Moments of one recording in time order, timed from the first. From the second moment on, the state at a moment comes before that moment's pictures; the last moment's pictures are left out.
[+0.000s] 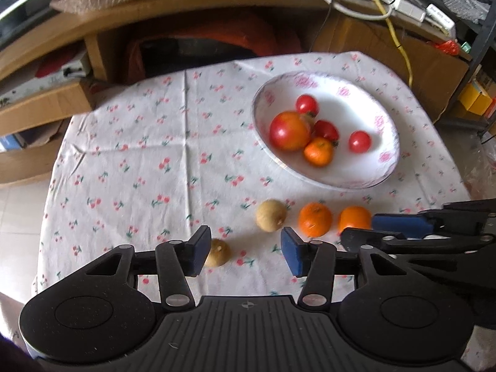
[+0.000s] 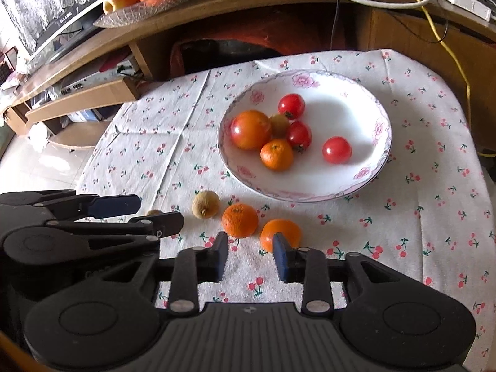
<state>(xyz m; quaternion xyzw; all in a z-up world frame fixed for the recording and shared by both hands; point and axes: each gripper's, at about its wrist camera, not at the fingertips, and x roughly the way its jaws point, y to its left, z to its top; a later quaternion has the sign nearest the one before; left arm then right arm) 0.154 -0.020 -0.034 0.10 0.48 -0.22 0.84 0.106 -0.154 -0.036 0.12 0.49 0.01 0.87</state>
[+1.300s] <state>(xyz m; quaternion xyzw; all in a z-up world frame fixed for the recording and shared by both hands) 0.159 -0.016 -0.059 0.13 0.50 -0.20 0.83 0.107 -0.190 -0.051 0.16 0.50 -0.02 0.85</state>
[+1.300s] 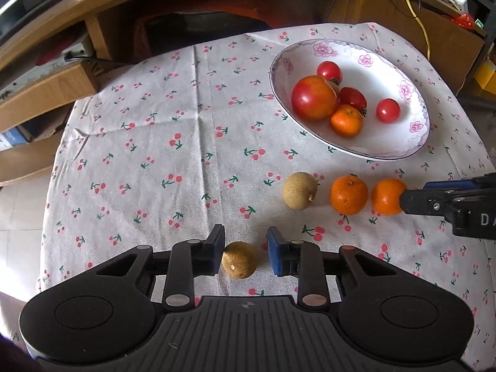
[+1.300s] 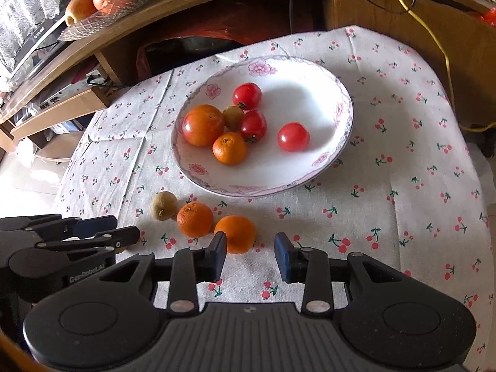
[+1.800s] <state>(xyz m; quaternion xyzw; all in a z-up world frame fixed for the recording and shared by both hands) 0.161 -0.018 -0.065 0.13 0.51 -0.21 0.82 0.125 -0.173 -0.068 0.16 0.51 0.01 0.85</state>
